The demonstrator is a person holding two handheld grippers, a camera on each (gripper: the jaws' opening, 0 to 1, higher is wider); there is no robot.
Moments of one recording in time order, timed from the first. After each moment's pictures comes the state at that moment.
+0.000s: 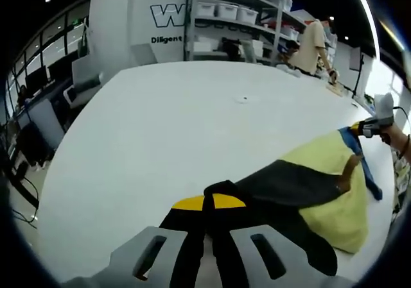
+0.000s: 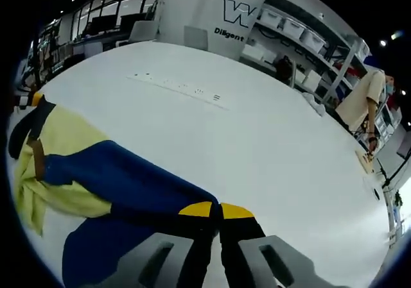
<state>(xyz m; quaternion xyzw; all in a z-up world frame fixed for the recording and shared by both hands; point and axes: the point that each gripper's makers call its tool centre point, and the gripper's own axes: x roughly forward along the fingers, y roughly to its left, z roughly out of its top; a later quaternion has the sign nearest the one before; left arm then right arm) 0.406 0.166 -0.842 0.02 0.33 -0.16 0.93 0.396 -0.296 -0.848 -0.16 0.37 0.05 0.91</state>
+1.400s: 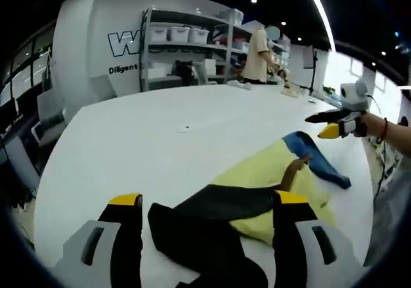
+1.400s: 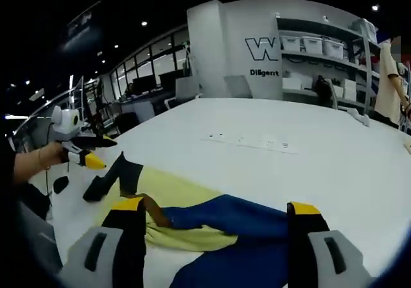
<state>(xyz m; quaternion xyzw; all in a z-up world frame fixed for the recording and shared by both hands) 0.369 0.096 -0.788 0.05 0.25 -0.31 0.92 0.345 -0.156 -0.780 0.00 0.25 0.27 0.93</state>
